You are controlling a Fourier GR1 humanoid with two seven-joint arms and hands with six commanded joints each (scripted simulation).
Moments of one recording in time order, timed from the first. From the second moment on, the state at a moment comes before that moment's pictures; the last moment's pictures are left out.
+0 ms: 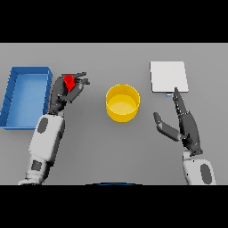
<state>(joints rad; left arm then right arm) -0.50 0.01 0.09 -1.00 -0.07 0.03 -0.20 0.06 -0.07 0.10 -1.69 0.18 -0.01 -0.08</state>
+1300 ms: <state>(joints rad) -0.85 0.26 -0.49 -0.97 -0.65 -0.12 0.10 0.08 -0.08 0.10 -1.71 0.20 0.00 -0.09</state>
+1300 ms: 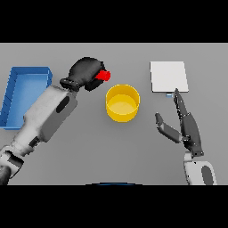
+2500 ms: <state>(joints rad) -1.27 0.26 -1.09 -0.74 -1.09 -0.31 -0.14 0.09 -0.05 0.09 -1.69 0.19 -0.03 -0.12</state>
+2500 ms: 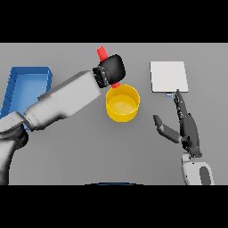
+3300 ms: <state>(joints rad) -1.61 0.29 -1.20 -0.59 -1.18 -0.24 -0.23 0.09 -0.05 0.10 -1.70 0.20 -0.04 -0.11</state>
